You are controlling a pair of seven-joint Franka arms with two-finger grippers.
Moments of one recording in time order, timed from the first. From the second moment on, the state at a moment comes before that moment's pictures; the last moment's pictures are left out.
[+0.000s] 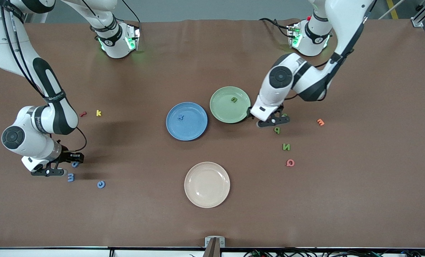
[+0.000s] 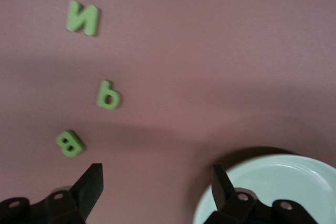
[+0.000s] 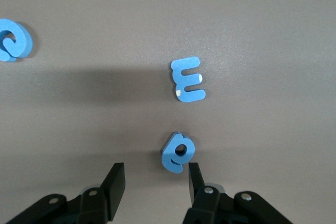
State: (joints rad) left arm 0.07 0.34 -0.64 -2.14 0.26 2.32 -0.86; right arm -0.26 0.62 0.12 -1.81 -0.18 2.43 -0.04
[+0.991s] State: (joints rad) left arm 0.29 0.30 -0.64 -2.44 0.33 2.64 -0.63; right arm -0.28 0.69 0.12 -1.75 -0.18 2.43 -0.11
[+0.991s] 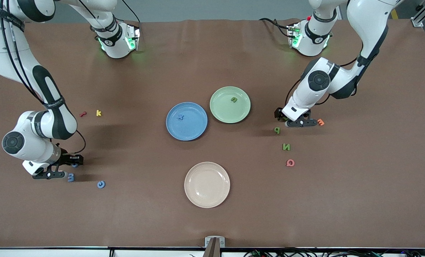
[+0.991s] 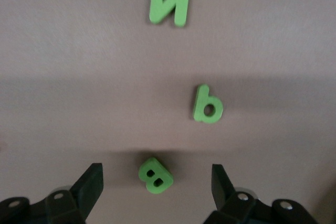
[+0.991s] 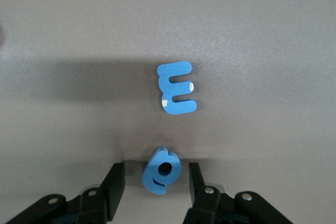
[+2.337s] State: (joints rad) left arm 0.34 0.39 -0.64 -2.46 0.48 2.71 -0.63; right arm -0.26 0.46 0.37 -1.77 -0.09 2.09 0.30
